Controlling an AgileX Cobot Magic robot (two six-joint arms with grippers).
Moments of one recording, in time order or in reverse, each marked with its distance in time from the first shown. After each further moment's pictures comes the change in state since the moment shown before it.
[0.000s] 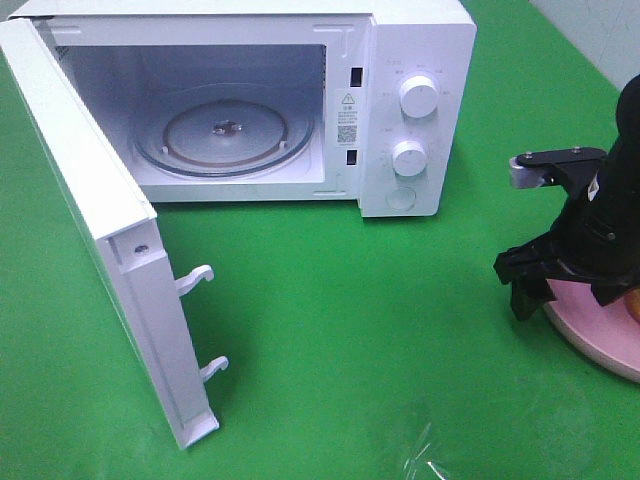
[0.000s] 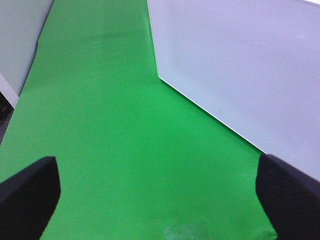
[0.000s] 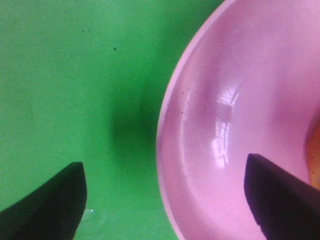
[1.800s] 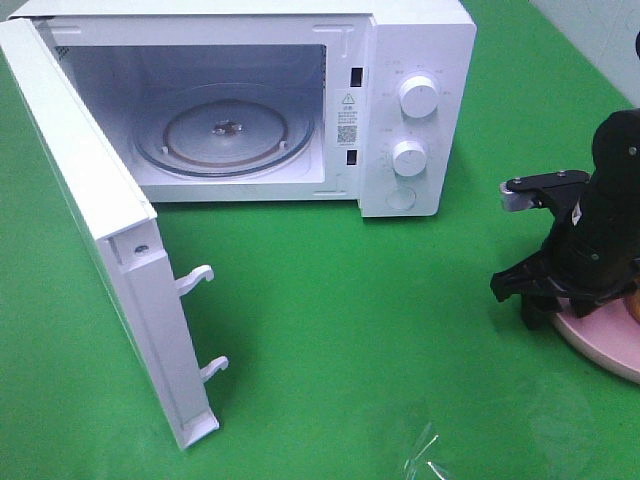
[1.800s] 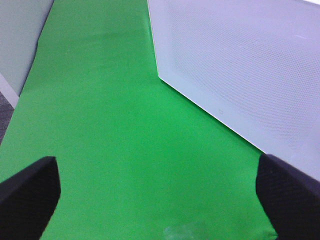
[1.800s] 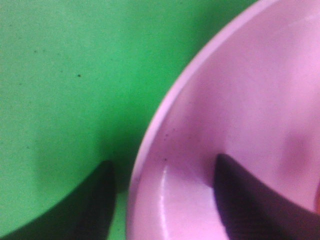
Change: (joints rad) left arm 0.000 0.000 0.000 0.000 0.000 0.000; right arm -0.026 0.136 -0.005 -0.066 -0.116 0.008
